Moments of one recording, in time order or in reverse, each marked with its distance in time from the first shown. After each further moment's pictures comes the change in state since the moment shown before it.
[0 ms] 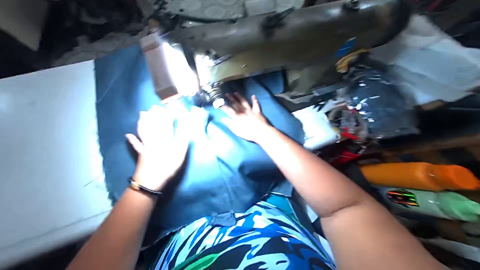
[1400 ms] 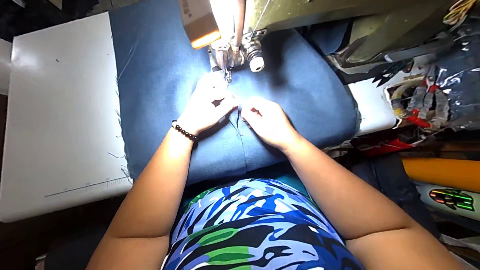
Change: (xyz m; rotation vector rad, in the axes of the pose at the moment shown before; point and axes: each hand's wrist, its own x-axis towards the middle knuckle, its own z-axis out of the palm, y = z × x) left_hand 0.041 0.001 0.039 -0.554 -0.008 0.558; right_hand -0.047 -0.051 0.018 0.762 0.225 -0.026
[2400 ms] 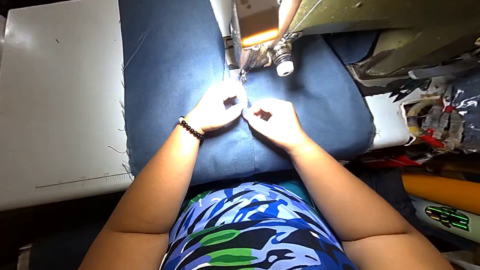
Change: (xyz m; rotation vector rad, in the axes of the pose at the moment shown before) left_hand -0.003 -0.011 -0.003 -0.290 -0.067 0.005; right_hand 0.016 0.005 0.009 -0.041 0.034 -0.176
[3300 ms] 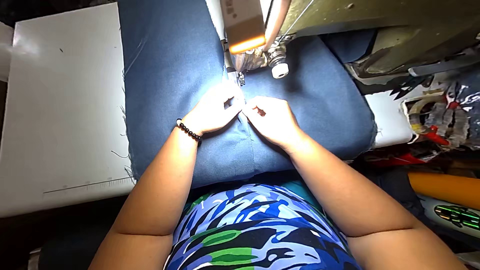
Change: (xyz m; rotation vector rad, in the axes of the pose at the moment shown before) left_hand 0.004 0.003 -0.004 0.121 -0.080 -0.089; right_hand 0.009 -0.004 -0.001 -0.151 -0.037 0.046
